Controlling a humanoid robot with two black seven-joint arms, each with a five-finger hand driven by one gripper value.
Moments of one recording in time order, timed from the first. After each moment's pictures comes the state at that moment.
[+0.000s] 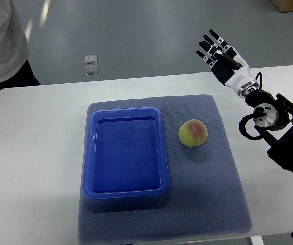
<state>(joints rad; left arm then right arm) -0.06 0.00 0.02 -0.17 0.00 -0.04 0.14 0.71 -0.16 0.99 0.74 -0.19 0.28 0.22</state>
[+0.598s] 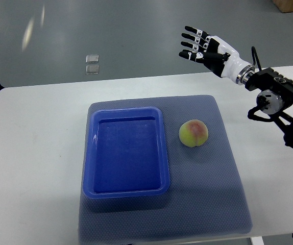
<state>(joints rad) -0.06 0.00 0.02 -0.17 0.00 -0.04 0.14 0.87 -0.32 0.75 0.83 -0.54 0.30 0.17</state>
